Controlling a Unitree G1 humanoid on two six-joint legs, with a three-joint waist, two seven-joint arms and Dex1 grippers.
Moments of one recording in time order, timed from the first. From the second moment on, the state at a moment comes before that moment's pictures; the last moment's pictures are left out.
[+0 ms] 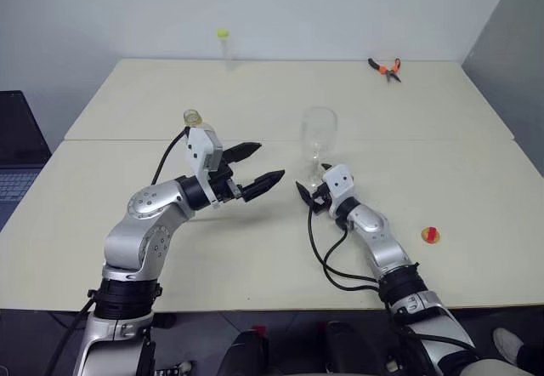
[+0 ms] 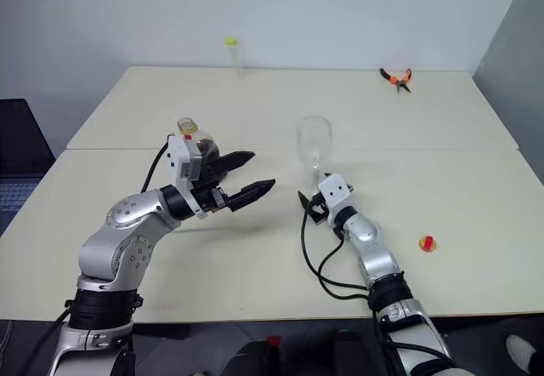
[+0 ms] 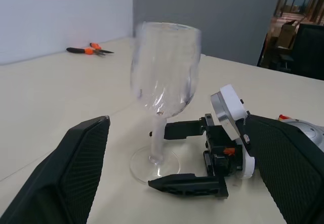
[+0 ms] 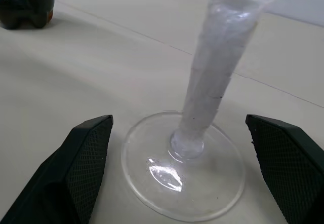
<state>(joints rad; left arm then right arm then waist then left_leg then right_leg) -0.40 0.47 0.06 -0.18 -0.51 0.44 -0.84 -0.50 -0.10 0.13 0.52 -0.08 -0.14 0.37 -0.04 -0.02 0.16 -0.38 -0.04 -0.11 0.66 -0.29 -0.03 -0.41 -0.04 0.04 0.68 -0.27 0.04</state>
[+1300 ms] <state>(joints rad) -0.12 0.35 0.13 -0.34 -0.27 0.30 -0.41 -0.02 -0.60 -0.01 -0.74 0.47 0.60 0.70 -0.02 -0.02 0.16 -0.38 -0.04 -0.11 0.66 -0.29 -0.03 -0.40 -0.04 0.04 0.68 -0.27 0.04</state>
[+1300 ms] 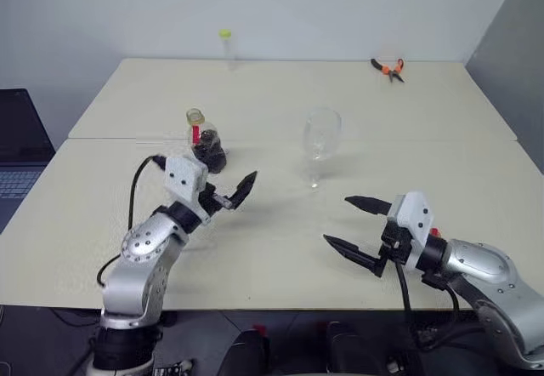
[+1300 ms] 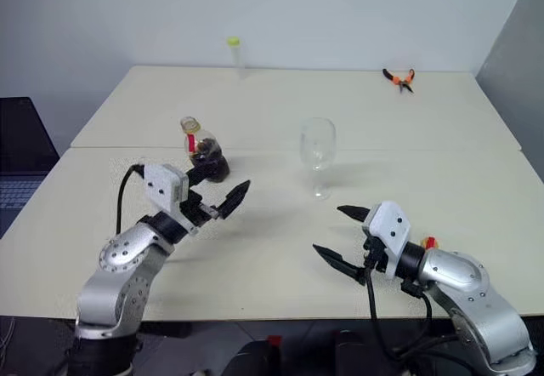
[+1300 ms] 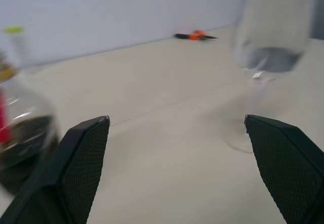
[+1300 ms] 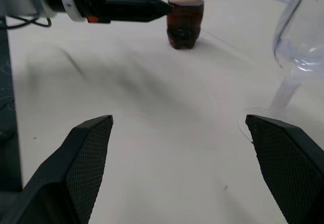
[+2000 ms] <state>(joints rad) -0.39 0.36 0.16 0.05 -0.18 0.29 -0.30 -0.23 -0.62 -0.01 -0.79 0.65 0.79 0.62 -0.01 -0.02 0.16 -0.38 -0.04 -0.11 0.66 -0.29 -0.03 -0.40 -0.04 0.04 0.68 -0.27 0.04</state>
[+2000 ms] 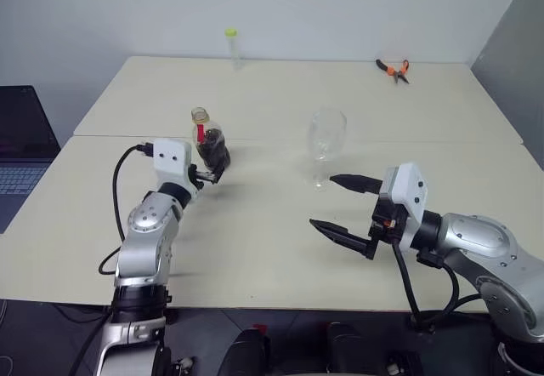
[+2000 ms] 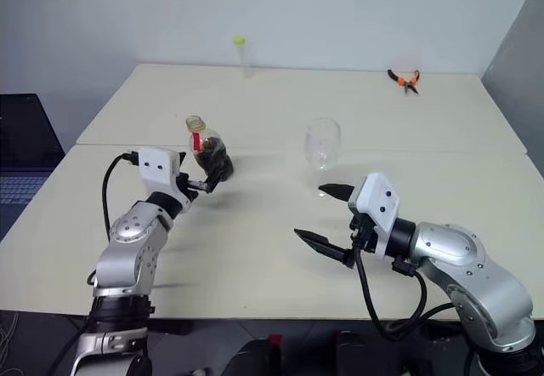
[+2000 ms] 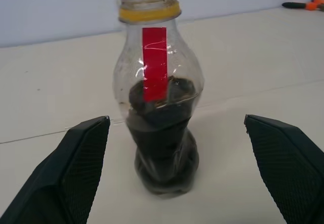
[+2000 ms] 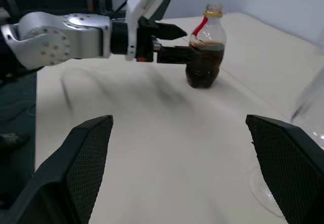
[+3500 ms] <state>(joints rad) -0.69 0.36 0.07 0.38 -0.14 0.07 -0.46 -0.15 -0.57 0.04 -0.79 0.61 0.68 0.48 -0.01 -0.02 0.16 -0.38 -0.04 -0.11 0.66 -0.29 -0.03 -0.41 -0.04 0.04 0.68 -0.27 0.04</state>
